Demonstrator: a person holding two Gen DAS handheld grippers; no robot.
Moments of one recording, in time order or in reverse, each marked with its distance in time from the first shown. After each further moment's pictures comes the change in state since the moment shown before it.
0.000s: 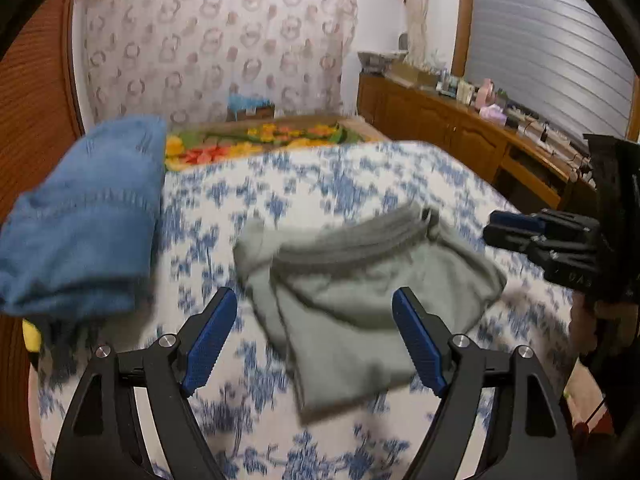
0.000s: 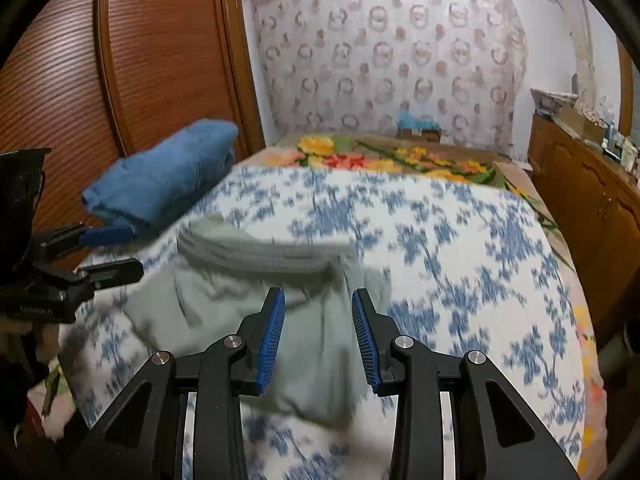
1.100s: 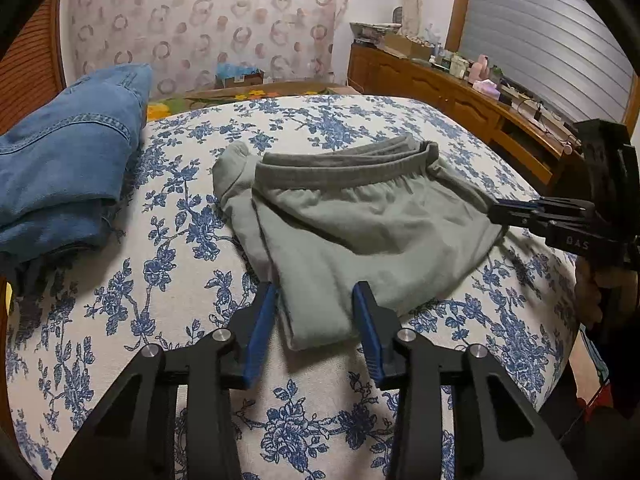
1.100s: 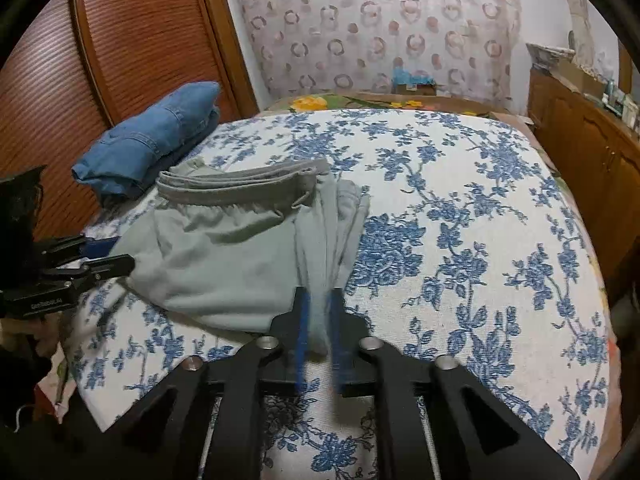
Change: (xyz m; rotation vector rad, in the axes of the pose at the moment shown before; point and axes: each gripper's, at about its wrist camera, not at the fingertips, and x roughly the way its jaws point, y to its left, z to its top) left arm 0.018 -0.002 -0.034 0.001 0.092 -0.049; right arm 0.011 -0.023 -0.025 0.075 0.122 0.014
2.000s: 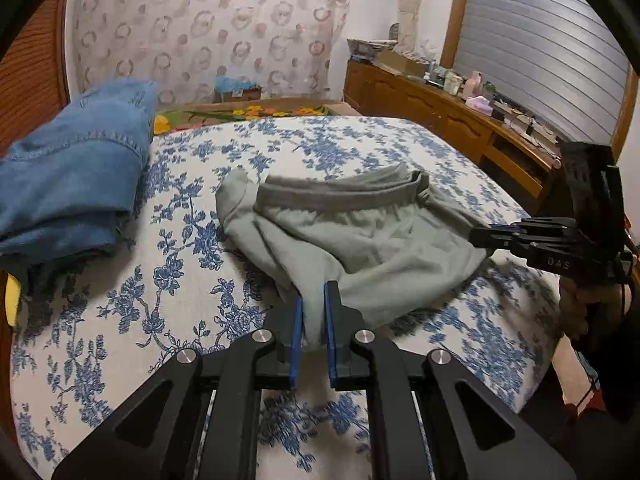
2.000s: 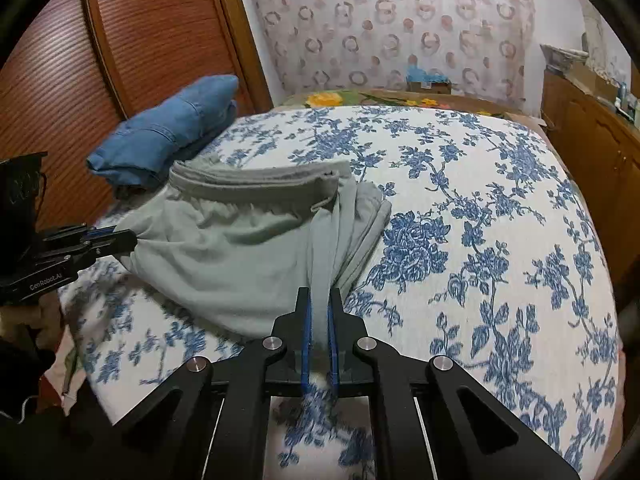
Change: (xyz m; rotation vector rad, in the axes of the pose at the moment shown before) left arm -0.024 -0.002 0.001 -0.003 -0.063 -0.025; right arm -0.003 0.007 -0.001 -0.015 0.008 0.063
